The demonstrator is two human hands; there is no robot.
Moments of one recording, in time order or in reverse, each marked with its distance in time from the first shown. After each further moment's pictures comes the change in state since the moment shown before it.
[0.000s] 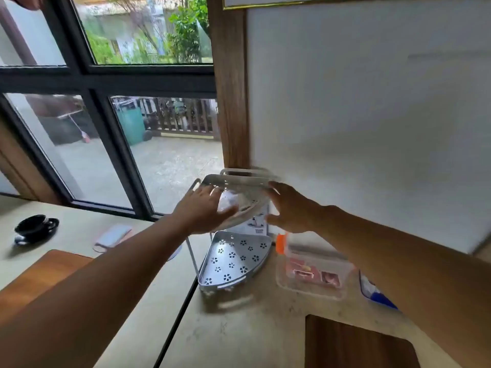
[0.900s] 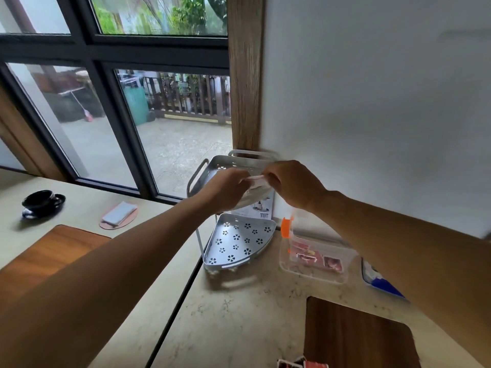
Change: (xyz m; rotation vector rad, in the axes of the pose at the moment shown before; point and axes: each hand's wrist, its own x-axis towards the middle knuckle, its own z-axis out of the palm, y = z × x) left_hand 0.001 0.023 -0.001 -0.434 0.116 0.135; right_hand 0.003 -0.031 -0.008 0.117 0.394 -0.156
